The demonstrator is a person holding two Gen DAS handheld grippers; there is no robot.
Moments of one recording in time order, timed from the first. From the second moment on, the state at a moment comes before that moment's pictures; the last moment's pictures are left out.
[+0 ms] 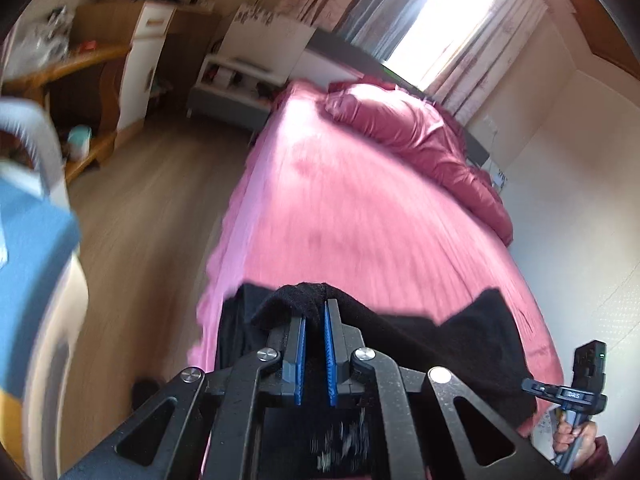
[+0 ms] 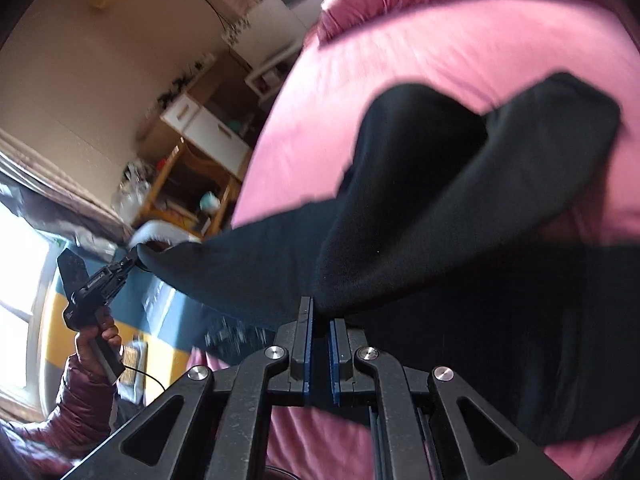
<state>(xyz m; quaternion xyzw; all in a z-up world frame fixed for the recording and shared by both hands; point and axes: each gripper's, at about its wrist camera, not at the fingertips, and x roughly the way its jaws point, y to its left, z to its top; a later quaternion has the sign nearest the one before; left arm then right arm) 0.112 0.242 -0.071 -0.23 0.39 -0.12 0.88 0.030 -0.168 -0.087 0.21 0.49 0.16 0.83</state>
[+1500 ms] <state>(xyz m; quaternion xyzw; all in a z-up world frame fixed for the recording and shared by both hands) 0.073 0.285 -0.165 -0.25 0.53 0.07 0.81 -0.008 -0.157 -0.176 0.17 0.57 0.15 0.79</state>
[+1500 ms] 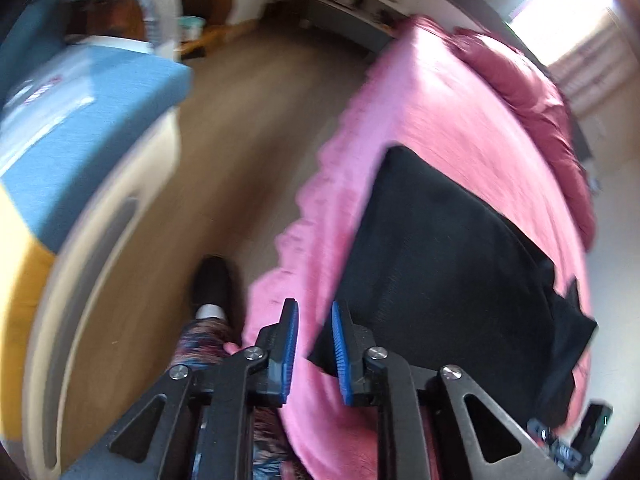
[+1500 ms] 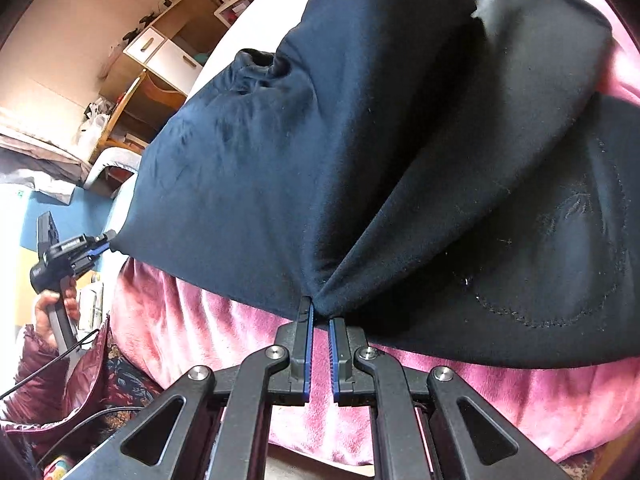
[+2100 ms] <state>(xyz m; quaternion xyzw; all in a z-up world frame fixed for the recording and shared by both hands) 0.080 0.145 -0.123 -0.16 0.49 -0.15 0.84 0.050 -0.415 -0.116 0.35 0.41 -0.08 0.84</state>
